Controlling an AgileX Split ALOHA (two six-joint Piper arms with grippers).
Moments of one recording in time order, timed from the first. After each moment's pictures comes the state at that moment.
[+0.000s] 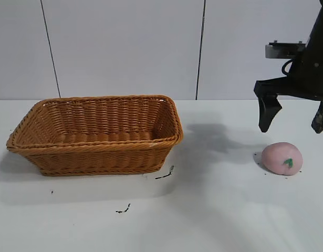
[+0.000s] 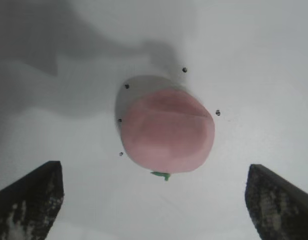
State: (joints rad) left arm -0.01 0.00 -0.50 -0.01 1.06 -0.03; right arm 0.07 2.00 -1.31 0.00 0.75 0.05
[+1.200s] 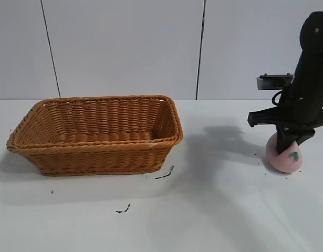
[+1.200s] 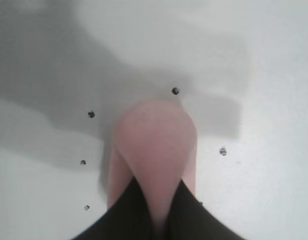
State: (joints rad) left arm -0.01 0.00 -0.50 -0.01 1.06 -0.03; right arm 0.07 2.01 -1.59 -0.04 1.00 0.00
